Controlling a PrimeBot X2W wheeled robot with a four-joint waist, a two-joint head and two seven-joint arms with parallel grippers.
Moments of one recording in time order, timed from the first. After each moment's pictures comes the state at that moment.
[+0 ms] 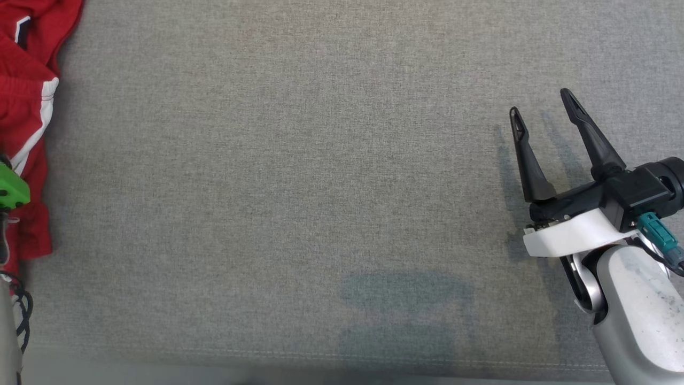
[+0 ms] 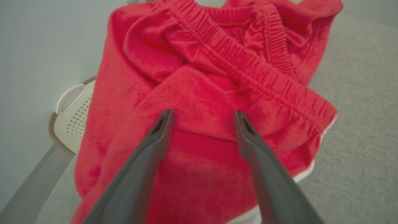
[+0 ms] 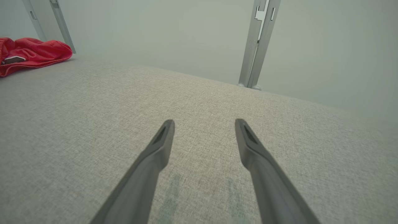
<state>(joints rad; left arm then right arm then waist) -0.57 0.29 0.15 0.46 -0.39 0.06 0.19 -0.22 -0.22 0.24 -0.04 0.05 -0.01 -0.25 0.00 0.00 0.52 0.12</state>
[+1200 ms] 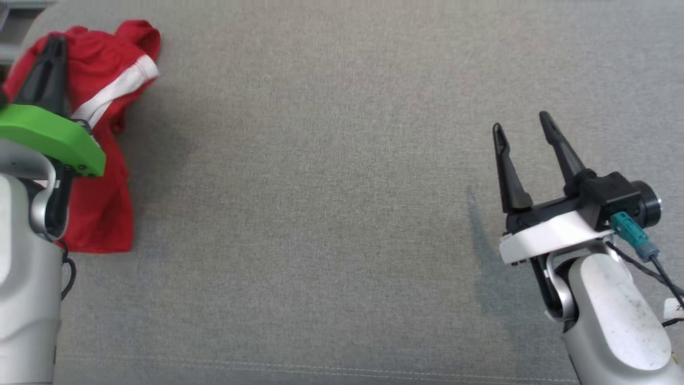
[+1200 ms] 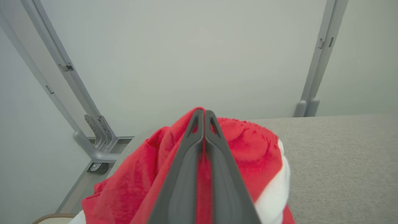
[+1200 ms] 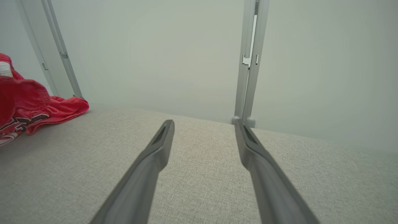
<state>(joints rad) -0.68 0.27 -0.10 0.44 -0.34 -0.12 -0.05 -0.23 -0.13 0.23 0.09 0.11 -0.02 -0.25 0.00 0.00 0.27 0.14</state>
